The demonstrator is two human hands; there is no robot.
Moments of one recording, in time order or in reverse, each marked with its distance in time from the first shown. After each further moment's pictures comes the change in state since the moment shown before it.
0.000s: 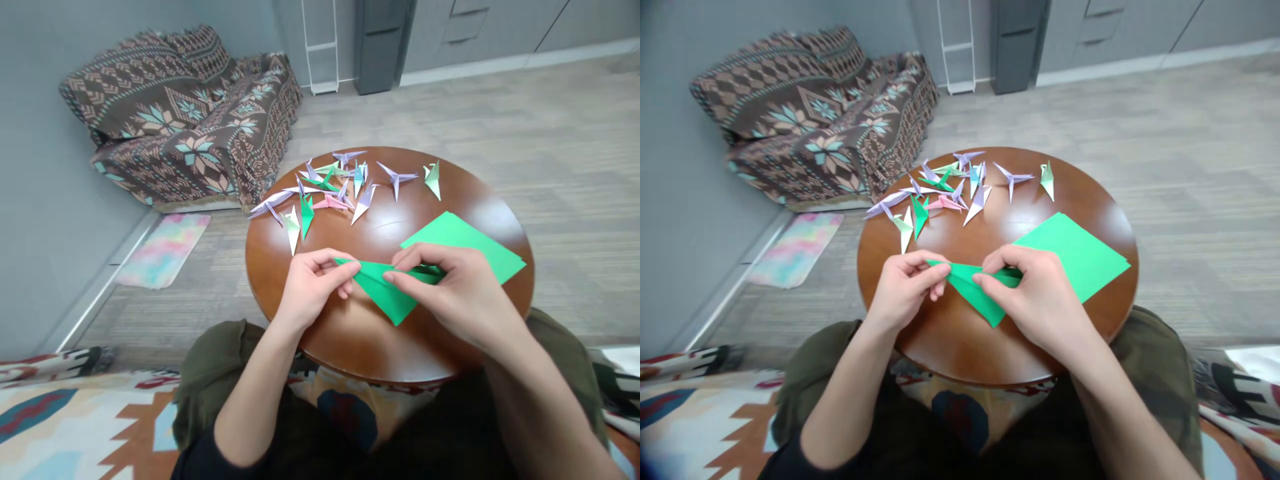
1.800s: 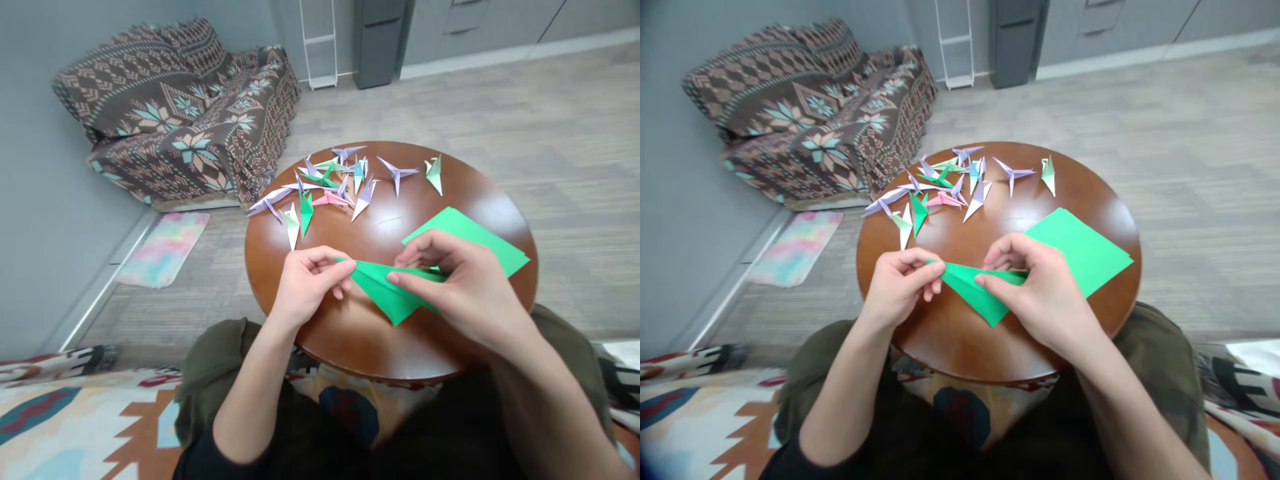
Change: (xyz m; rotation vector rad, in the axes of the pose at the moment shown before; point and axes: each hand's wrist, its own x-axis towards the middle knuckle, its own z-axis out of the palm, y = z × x) left_hand -0.001 0.003 -0.006 -0.008 -0.018 0.014; right_hand -0.001 0.000 0.002 0.197 0.025 0.019
